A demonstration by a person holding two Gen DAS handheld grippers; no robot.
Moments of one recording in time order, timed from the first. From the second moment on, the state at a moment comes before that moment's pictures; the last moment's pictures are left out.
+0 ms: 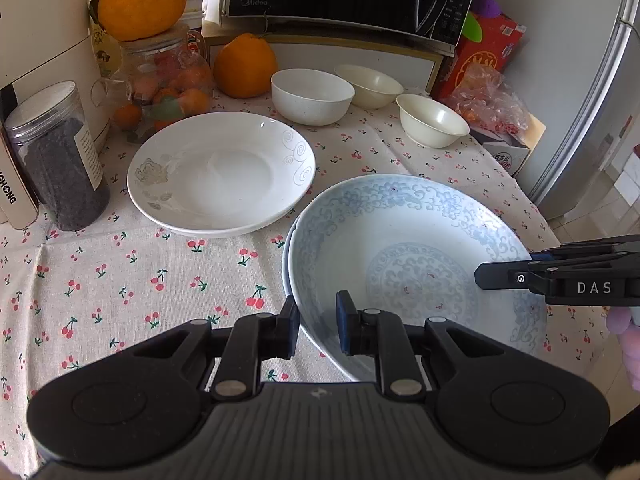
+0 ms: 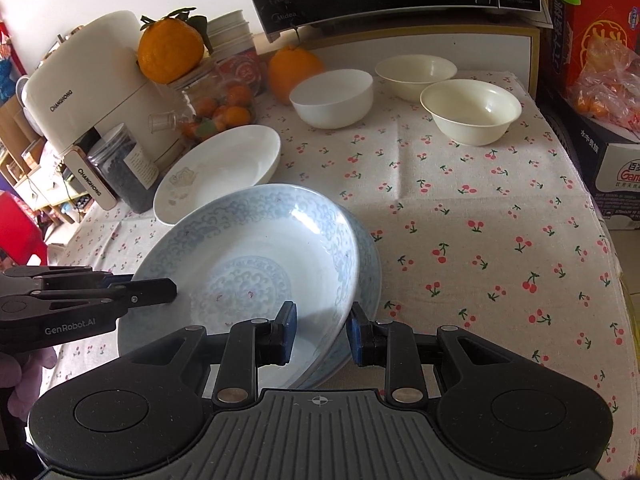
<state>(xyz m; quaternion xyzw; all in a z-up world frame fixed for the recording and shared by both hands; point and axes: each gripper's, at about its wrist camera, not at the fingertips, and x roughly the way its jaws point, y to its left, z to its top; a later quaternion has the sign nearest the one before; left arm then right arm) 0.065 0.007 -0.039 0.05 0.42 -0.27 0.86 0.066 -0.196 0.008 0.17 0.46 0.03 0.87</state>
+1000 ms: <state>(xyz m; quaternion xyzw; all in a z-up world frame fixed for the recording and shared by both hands) 0.053 -0.015 -0.049 0.15 0.39 -0.23 0.88 0.072 -0.168 0.018 0.07 0.47 -0.01 0.88</state>
